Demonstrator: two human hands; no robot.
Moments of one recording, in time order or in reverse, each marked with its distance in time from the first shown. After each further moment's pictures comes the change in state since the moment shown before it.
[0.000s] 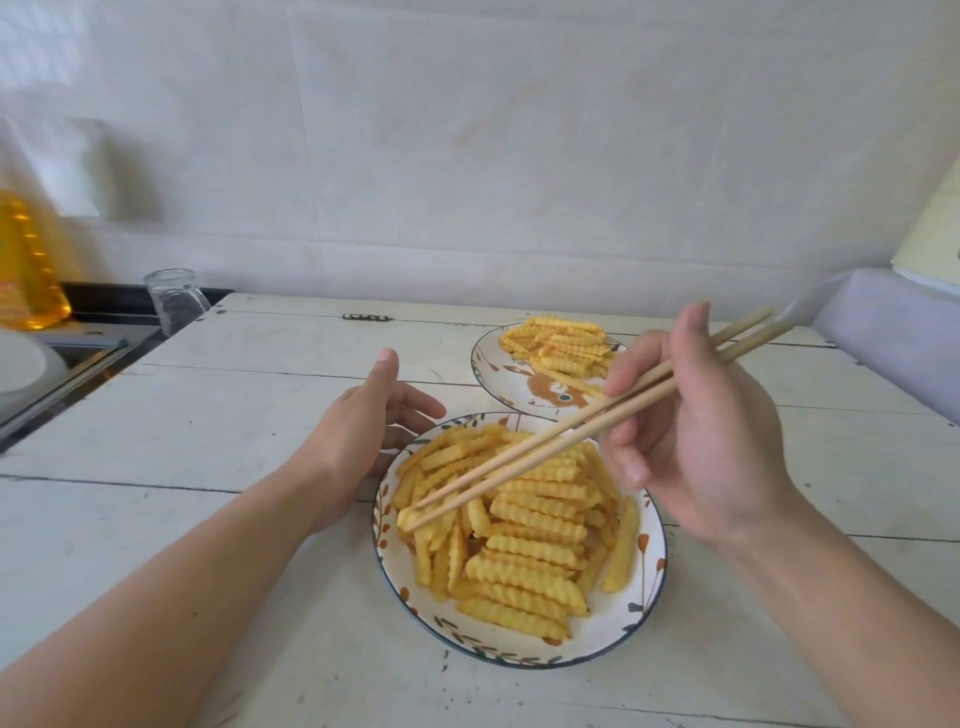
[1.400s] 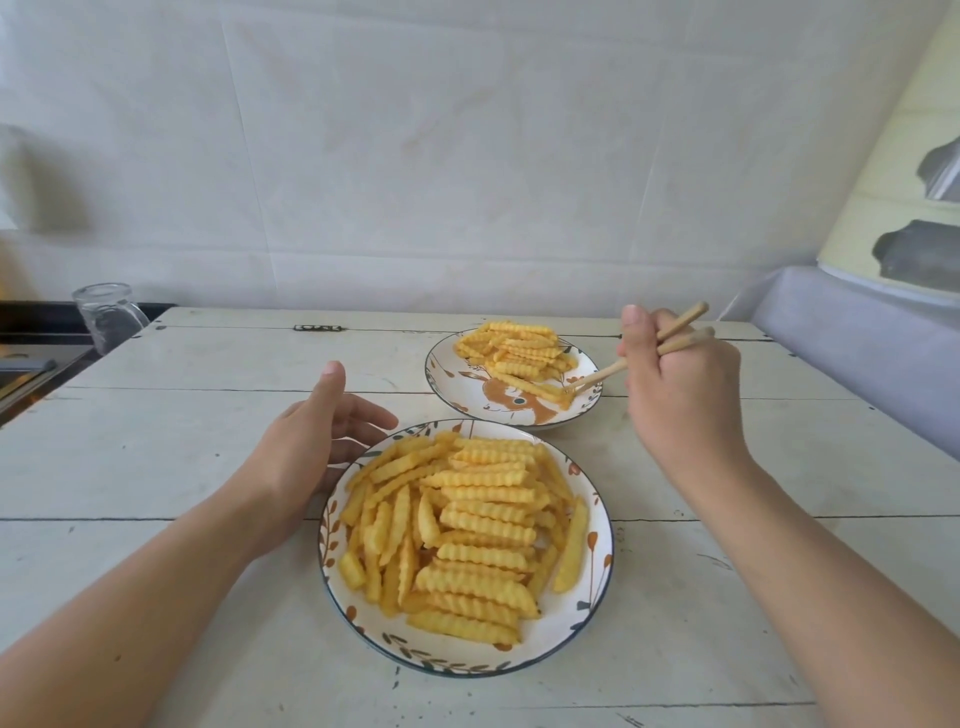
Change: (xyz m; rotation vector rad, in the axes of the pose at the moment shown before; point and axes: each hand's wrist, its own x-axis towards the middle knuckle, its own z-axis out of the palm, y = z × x) left_hand 0.007 -0.007 -0.005 0.028 -0.020 0.016; right_hand 0.040 0.014 -0.078 -1.289 0.498 -0.521
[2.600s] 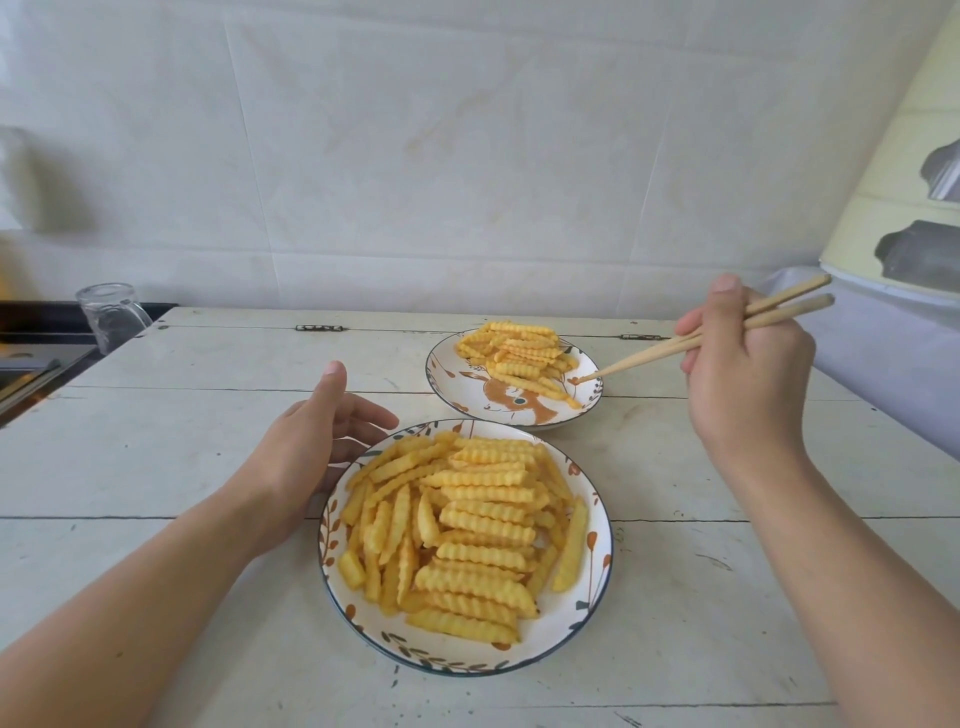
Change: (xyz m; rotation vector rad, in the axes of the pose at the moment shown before) left_hand -0.005 0.004 0.002 0.003 0.012 -0.008; right_hand 0.011 -0.008 -0.032 0.241 0.138 0.253
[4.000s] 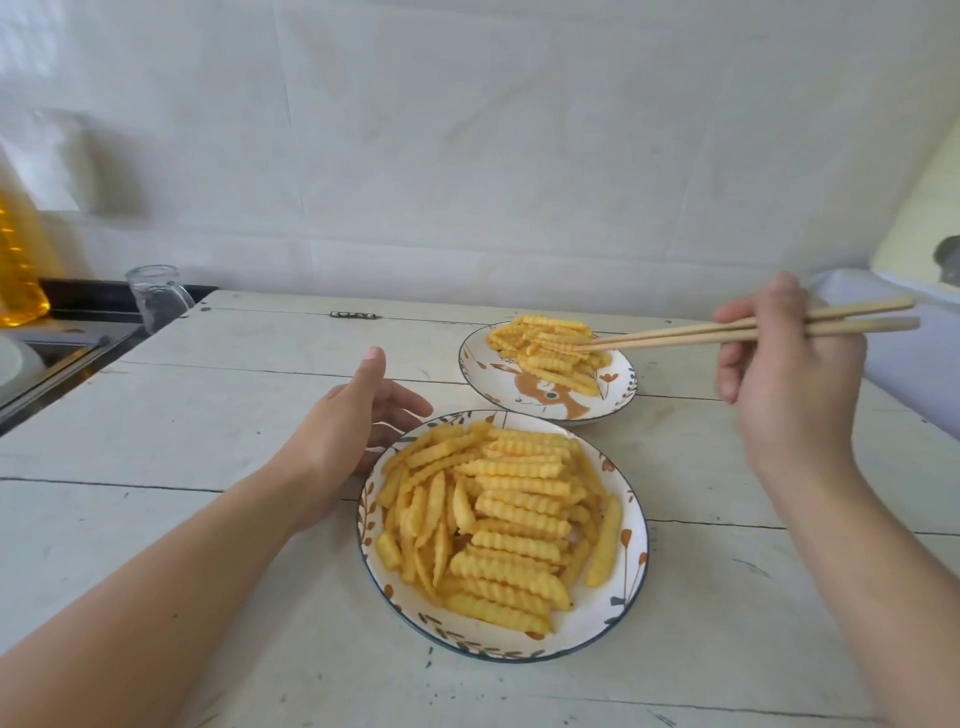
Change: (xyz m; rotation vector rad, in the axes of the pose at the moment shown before) left_hand 0.000 0.001 0.001 -0.029 0.007 0.002; right_hand -0.009 -0.019 0.002 0.445 -0.076 0.252
